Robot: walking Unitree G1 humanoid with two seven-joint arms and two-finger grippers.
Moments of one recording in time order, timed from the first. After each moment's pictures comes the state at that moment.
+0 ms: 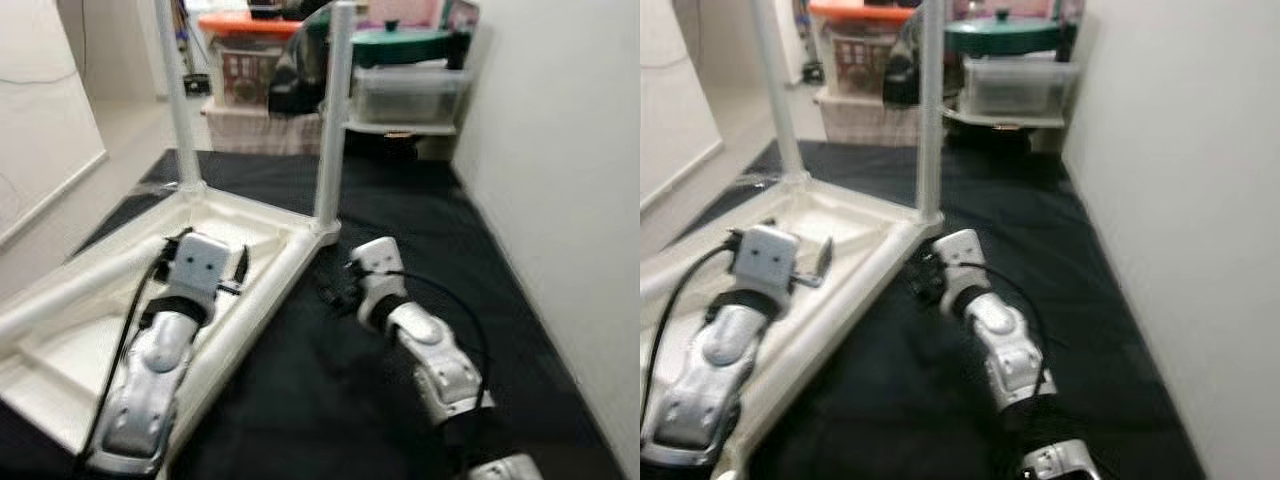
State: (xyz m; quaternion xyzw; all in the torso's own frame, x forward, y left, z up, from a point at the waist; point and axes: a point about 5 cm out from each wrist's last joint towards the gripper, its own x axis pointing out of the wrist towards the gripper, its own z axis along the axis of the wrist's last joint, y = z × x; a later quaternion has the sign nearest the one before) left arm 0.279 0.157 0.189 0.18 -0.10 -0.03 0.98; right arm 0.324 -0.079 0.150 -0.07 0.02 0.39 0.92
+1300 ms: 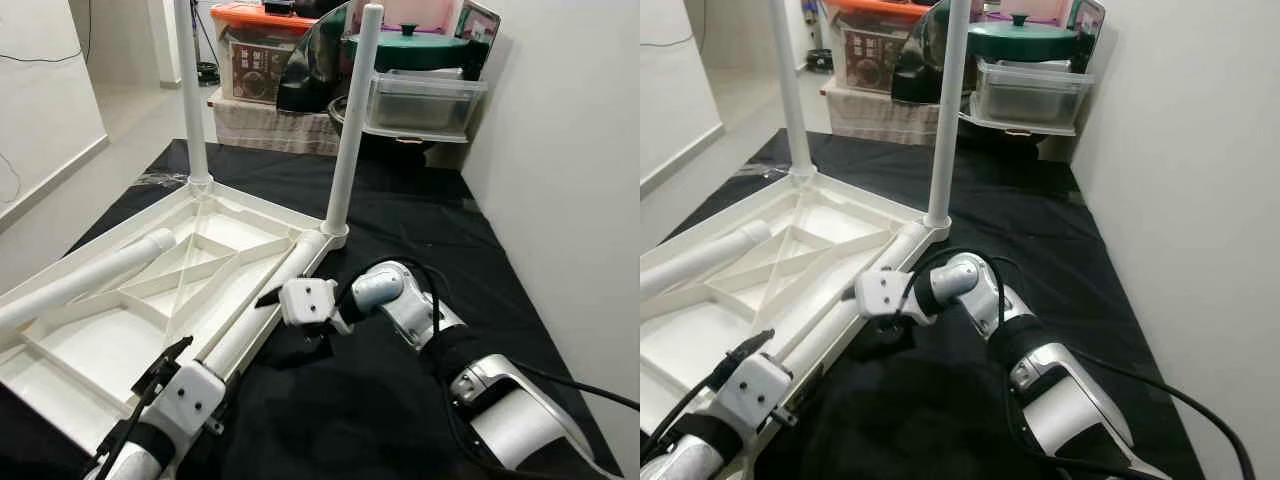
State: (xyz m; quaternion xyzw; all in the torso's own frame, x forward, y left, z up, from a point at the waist) left arm 0.195 0.172 0.136 0.25 -0.01 -0.11 0.96; right arm 0.336 -0.046 0.160 -0.38 0.02 0.70 0.61
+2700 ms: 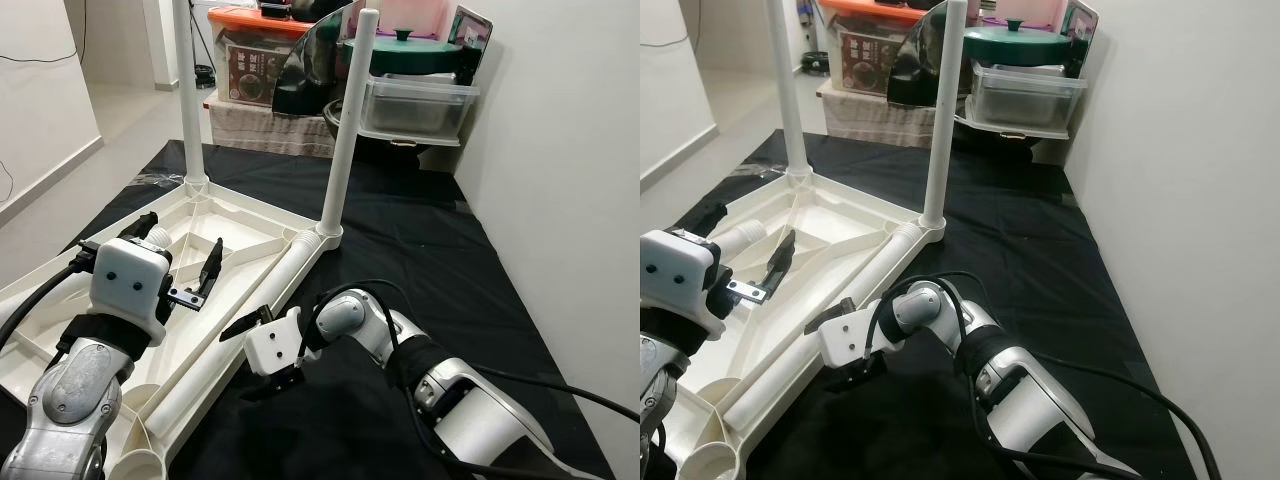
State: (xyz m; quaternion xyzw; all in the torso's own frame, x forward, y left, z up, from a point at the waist) left arm 0.226 0.181 0.237 0.16 -0.19 -0.07 0.97; right arm 0.318 -0.003 0.142 -0.43 -0.06 0.72 0.55
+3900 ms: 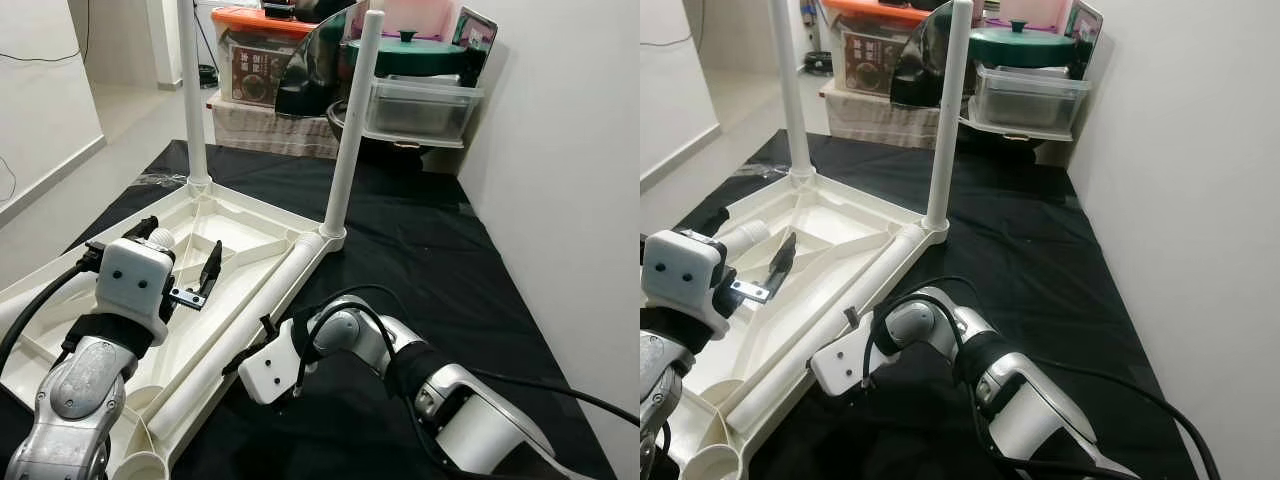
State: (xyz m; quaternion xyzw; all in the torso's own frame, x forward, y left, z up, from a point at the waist) left arm 0.231 0.183 0.232 0.16 -0.17 -0.05 0.97; right arm 0.307 0.003 0.130 -0.49 -0.09 0.71 0.50
